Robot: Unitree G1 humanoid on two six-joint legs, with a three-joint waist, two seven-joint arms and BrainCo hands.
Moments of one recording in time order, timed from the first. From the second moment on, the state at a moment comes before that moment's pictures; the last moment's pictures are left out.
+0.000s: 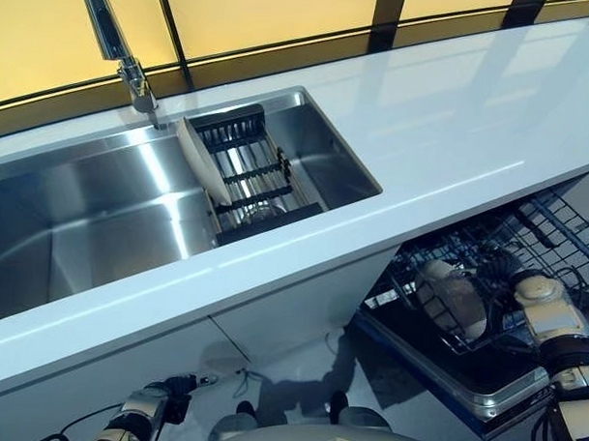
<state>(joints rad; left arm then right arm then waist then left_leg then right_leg) -0.02 0.36 -0.21 1.02 -0.13 0.28 -0.20 -0.29 -0.83 0.08 0.60 -0.02 0.27 0.18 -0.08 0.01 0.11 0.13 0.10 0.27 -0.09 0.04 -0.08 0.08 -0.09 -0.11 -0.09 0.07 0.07</state>
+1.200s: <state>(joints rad) 0.00 0.36 -0.21 1.08 -0.14 0.19 -0.17 -0.49 -1.16 -0.11 0.31 0.39 0.32 -0.05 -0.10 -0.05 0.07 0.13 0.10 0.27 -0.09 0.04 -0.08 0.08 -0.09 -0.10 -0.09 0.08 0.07</state>
